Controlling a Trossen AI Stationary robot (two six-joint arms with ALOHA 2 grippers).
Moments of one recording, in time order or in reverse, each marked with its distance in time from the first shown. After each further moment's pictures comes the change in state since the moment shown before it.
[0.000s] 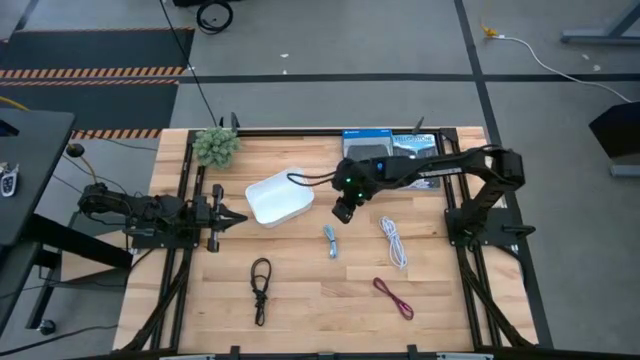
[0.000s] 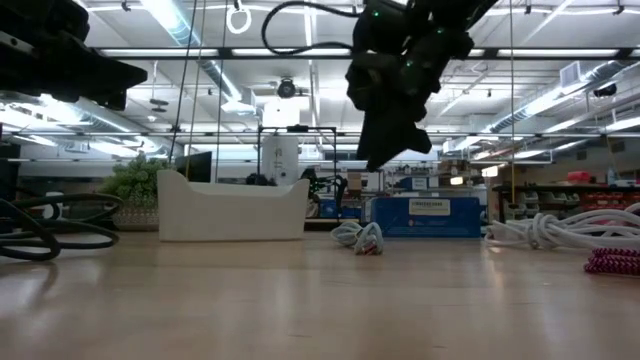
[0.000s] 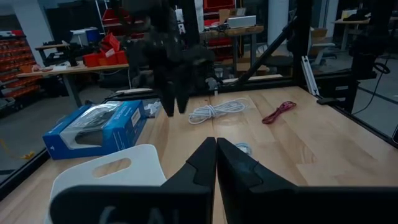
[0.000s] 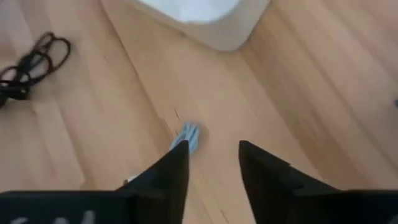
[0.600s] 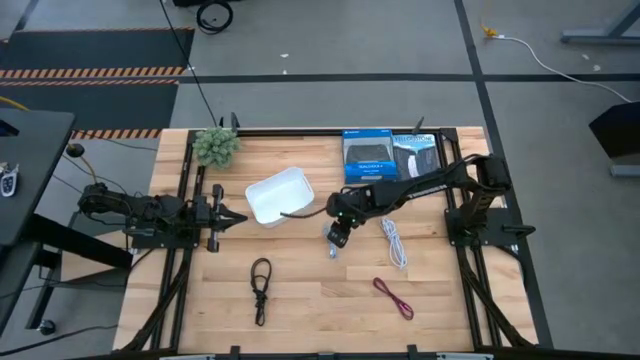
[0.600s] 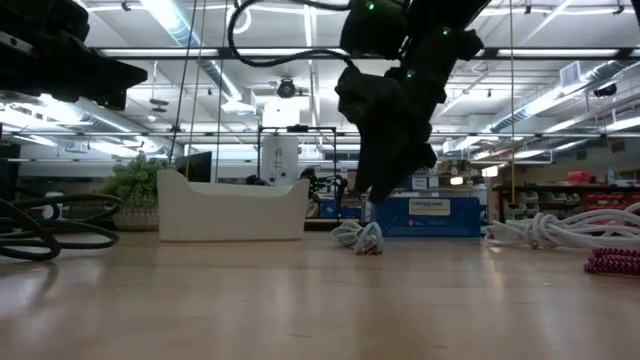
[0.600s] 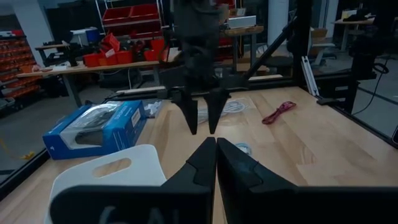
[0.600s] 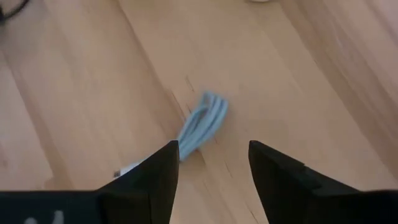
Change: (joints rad) left arm 0.000 0.000 0.000 0.000 0.000 0.000; right arm 0.184 0.111 -0.001 0.036 0.197 0.074
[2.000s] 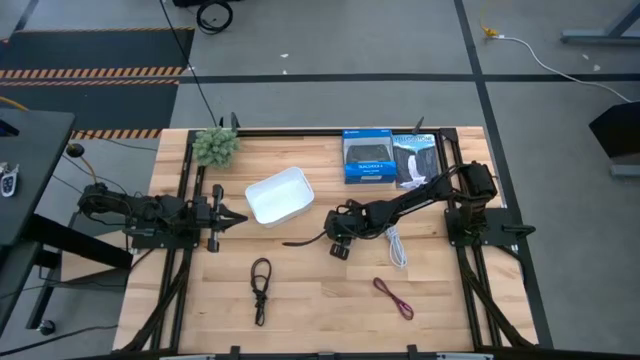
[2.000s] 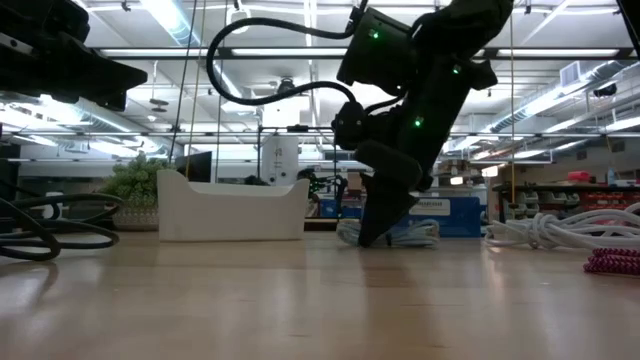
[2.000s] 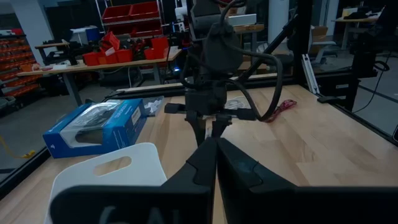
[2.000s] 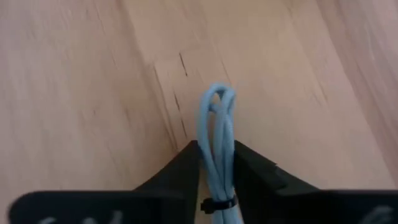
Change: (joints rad) left arm 0.000 0.000 0.000 -0.007 0.000 0.000; right arm 0.076 0.129 -0.069 0.164 0.190 -0.169
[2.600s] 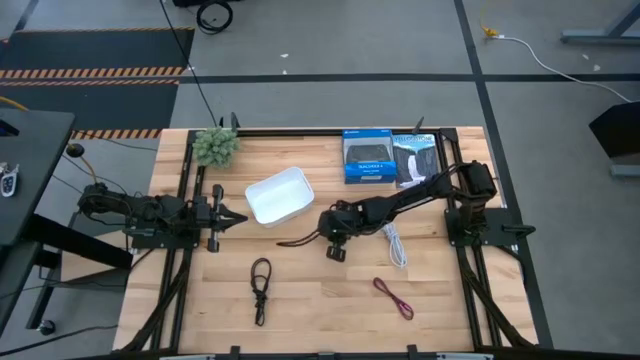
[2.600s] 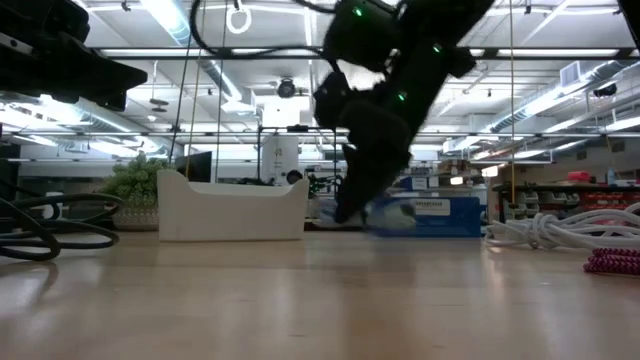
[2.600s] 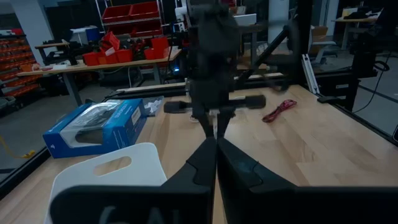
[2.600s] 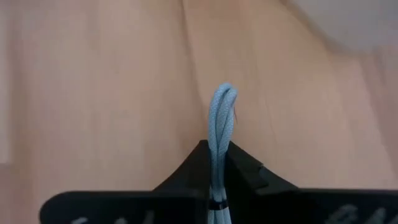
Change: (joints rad) left arm 0.000 0.000 0.000 0.000 0.000 0.000; right arm -0.020 -0.003 0.099 -0.012 -0.134 -0.139
